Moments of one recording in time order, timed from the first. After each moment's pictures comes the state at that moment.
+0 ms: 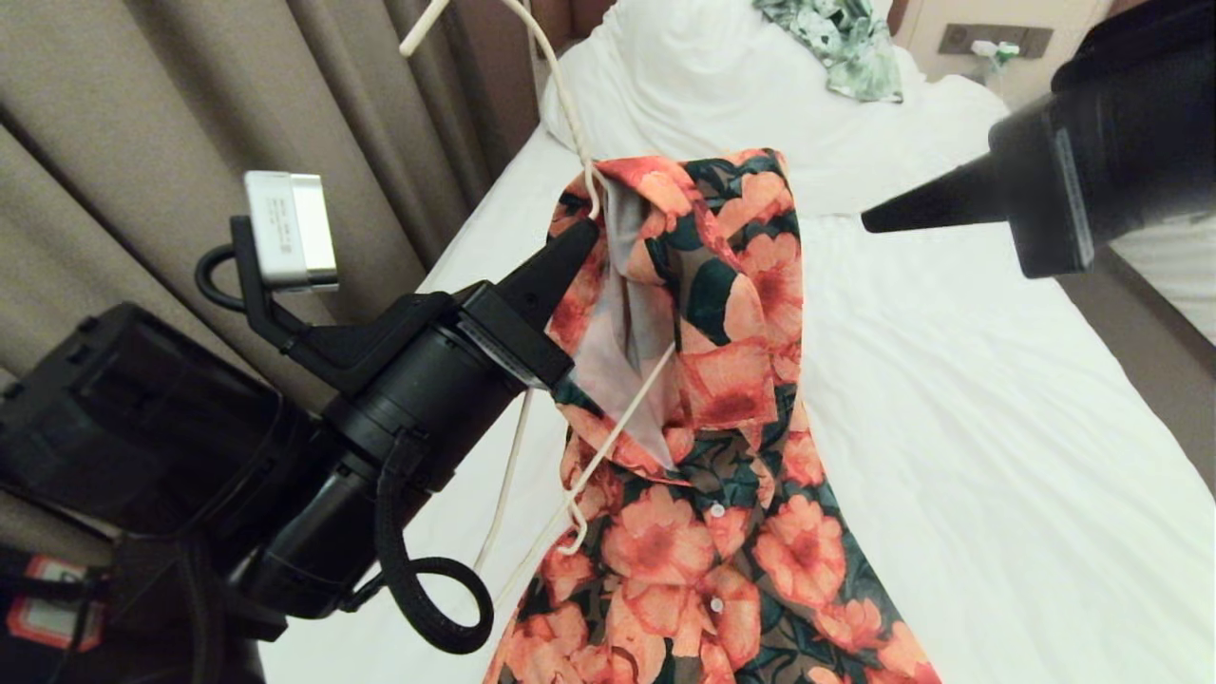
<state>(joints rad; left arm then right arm) -0.83 1.62 -0.59 -1.52 0.09 -0.36 0.77 1.58 -1.97 0.78 -0.15 -0.11</state>
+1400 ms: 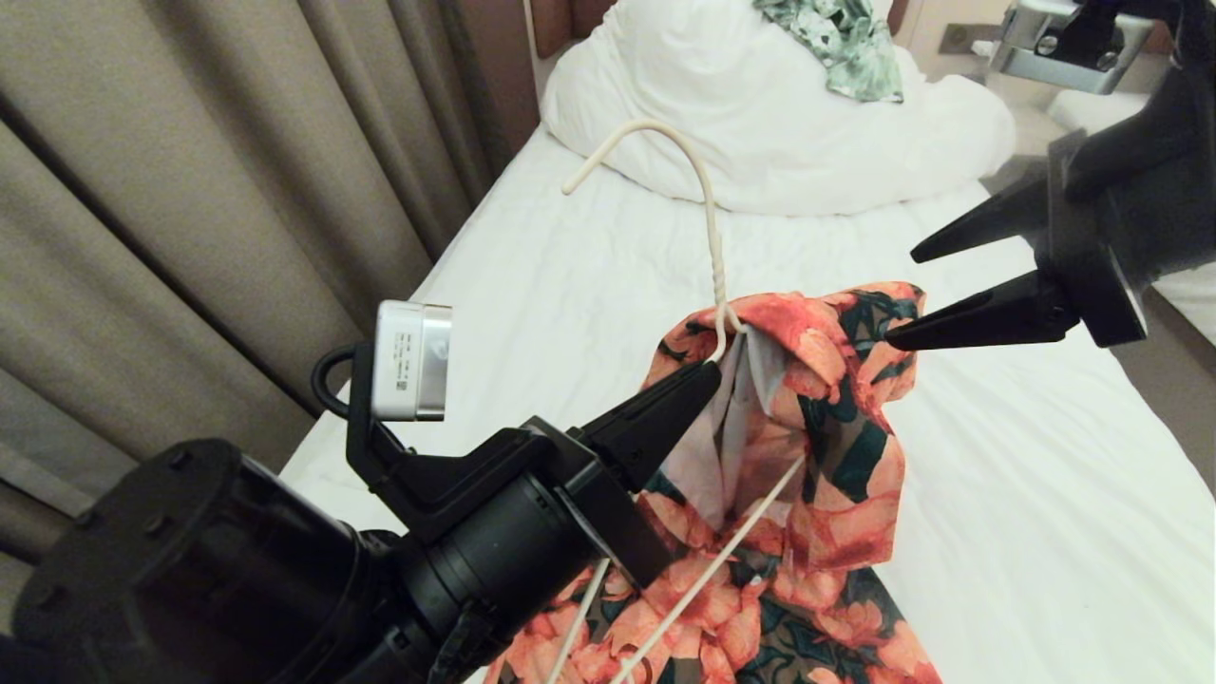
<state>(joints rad) -1.03 1.66 -0.48 -1.52 0.09 -0.40 0.48 1.62 -1.96 0.93 0.26 -0.57</state>
